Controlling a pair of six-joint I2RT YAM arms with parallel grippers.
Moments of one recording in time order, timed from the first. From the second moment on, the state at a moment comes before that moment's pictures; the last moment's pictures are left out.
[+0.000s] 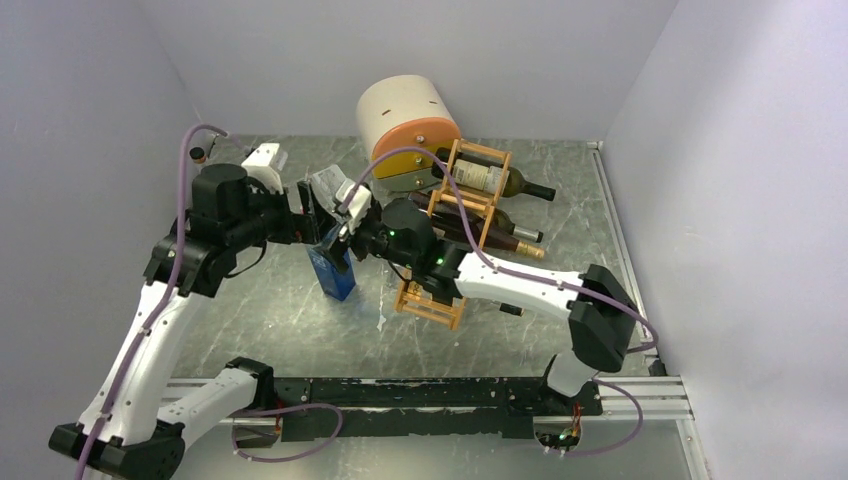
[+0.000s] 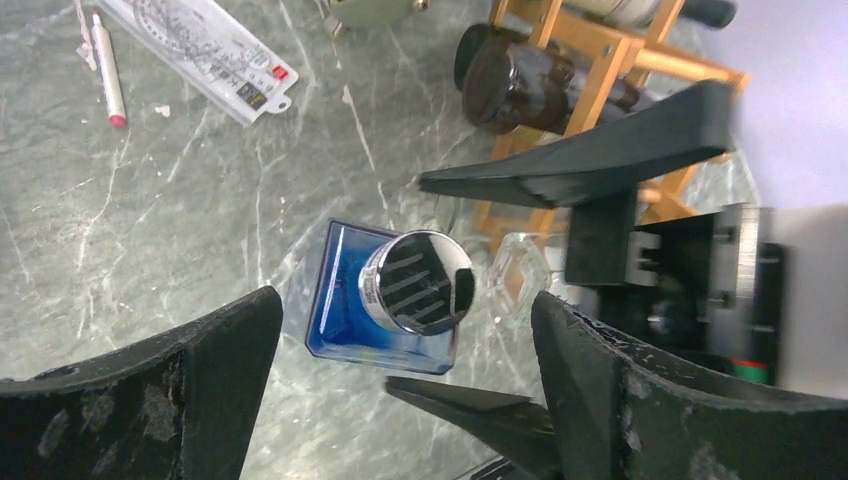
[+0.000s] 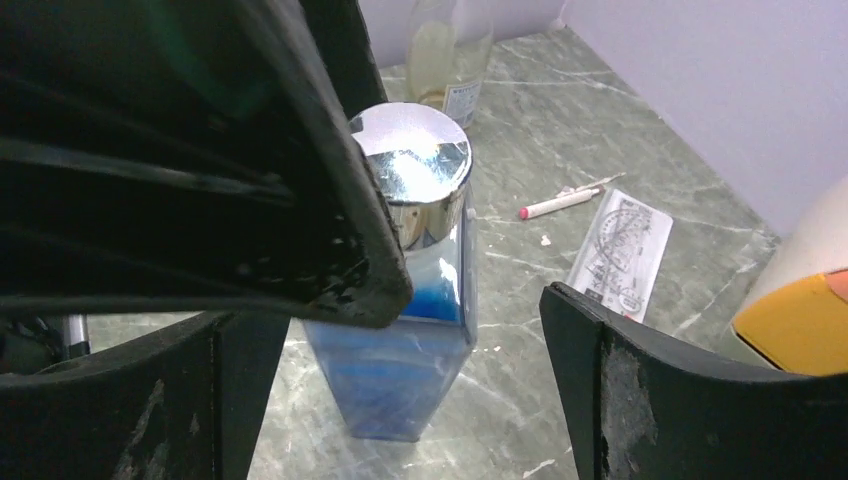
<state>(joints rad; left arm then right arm) -0.32 0.94 1.23 -0.75 0.20 -0.32 1.05 1.64 1.23 0.30 -0.04 -0.12</state>
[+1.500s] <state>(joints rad) -0.19 1.32 1.47 -0.74 -0.17 -0.14 1.03 0.96 0.96 0.01 0.16 -0.09</state>
